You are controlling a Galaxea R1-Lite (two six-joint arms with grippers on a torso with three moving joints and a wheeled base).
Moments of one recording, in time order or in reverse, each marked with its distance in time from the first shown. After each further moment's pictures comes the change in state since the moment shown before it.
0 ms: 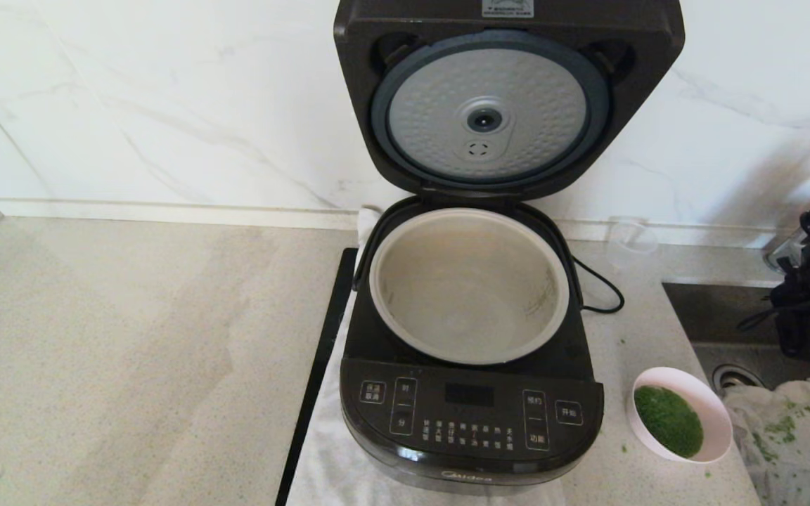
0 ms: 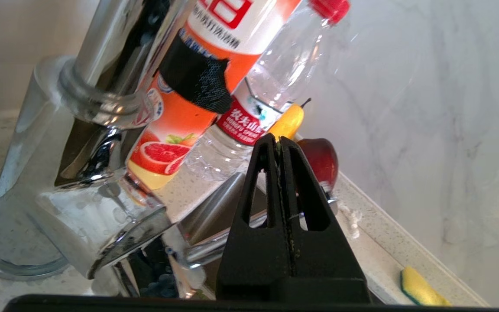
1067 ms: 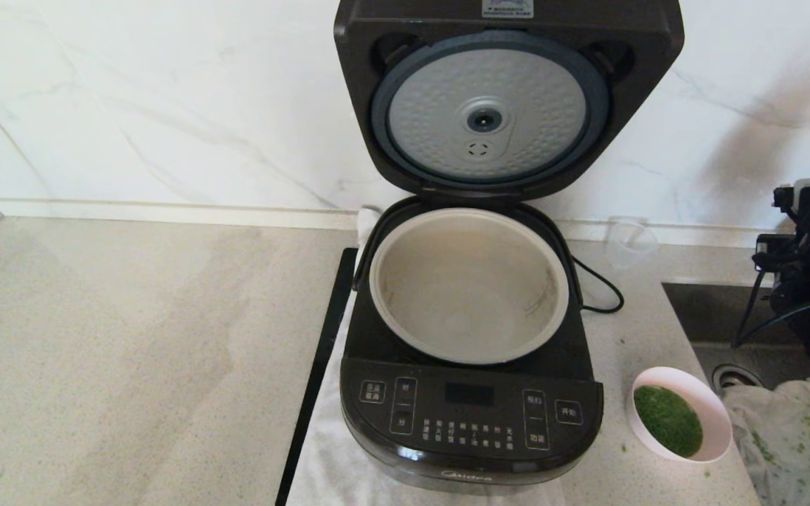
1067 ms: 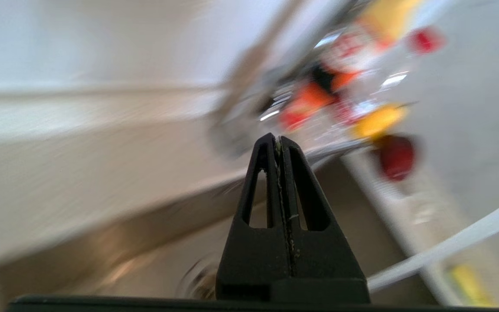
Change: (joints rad) left arm 0.000 0.000 0.000 0.000 0.000 0.000; right arm 0.244 -0.558 0.610 0.260 0.162 0.212
